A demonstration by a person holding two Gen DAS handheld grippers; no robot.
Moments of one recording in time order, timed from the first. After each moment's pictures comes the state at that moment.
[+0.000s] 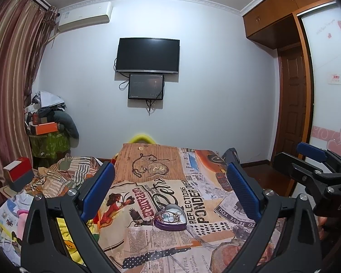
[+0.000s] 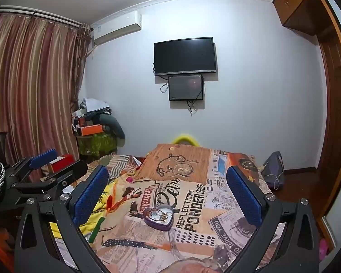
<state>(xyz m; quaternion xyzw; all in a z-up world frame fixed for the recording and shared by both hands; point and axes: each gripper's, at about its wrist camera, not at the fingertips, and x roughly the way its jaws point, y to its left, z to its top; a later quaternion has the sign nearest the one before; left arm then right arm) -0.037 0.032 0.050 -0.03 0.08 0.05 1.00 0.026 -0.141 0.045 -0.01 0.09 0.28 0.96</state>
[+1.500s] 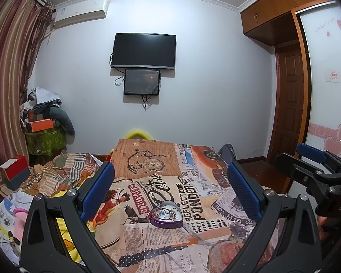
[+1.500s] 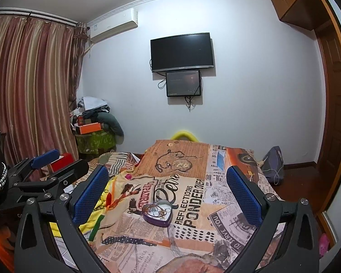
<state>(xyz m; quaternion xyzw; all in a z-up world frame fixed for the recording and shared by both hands) -0.029 0.034 0.045 -0.03 0.09 0.03 0.99 0.033 -0.146 0.041 -0.01 0.10 0.28 0.96</state>
